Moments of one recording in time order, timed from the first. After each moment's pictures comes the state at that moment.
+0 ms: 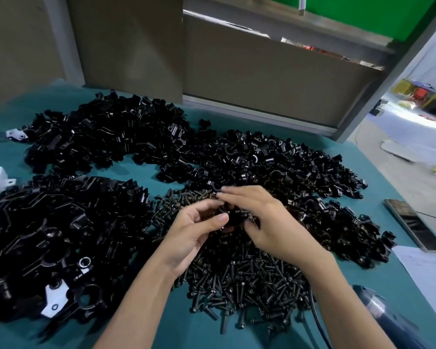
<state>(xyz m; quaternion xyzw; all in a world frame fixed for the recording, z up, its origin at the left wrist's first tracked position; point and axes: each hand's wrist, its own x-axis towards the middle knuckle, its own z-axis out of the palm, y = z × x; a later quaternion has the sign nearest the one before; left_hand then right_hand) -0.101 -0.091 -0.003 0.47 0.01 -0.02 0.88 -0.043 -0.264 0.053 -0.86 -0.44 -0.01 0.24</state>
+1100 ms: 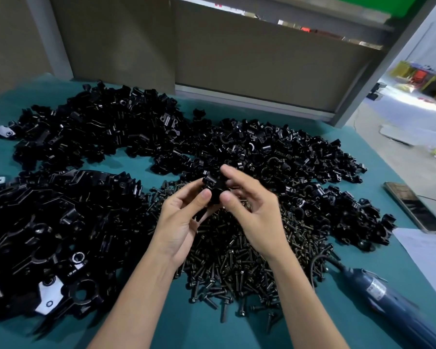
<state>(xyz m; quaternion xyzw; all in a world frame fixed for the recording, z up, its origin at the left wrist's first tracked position) -0.097 -0.092 -0.009 0.38 0.05 0.07 0.92 -0.058 -0.238 0.018 -0.76 -0.27 -0.07 0.58</state>
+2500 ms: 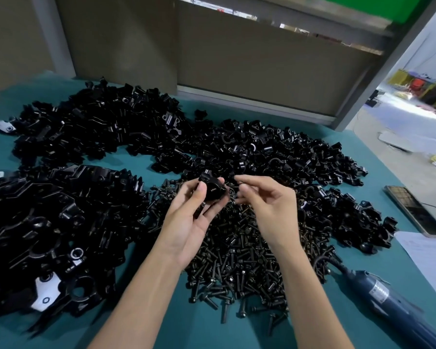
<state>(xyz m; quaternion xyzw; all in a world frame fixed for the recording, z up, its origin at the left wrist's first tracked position) -0.092 -0.101 -0.014 0.29 0.04 0.06 0.95 -0.046 -0.249 0.015 -0.77 -0.21 -0.11 0.60</state>
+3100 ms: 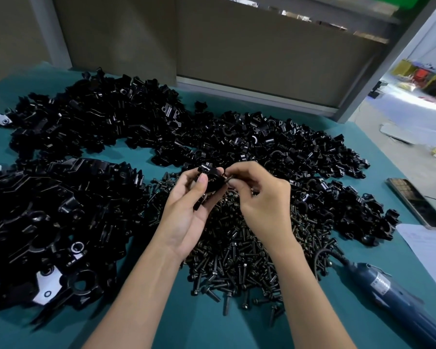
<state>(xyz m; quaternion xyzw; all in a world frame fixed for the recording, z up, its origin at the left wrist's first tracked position) -0.091 -0.097 -0.013 0.31 0.03 0.07 0.95 -0.049 -0.232 0.018 -0.81 -0.30 -0.23 0.45</state>
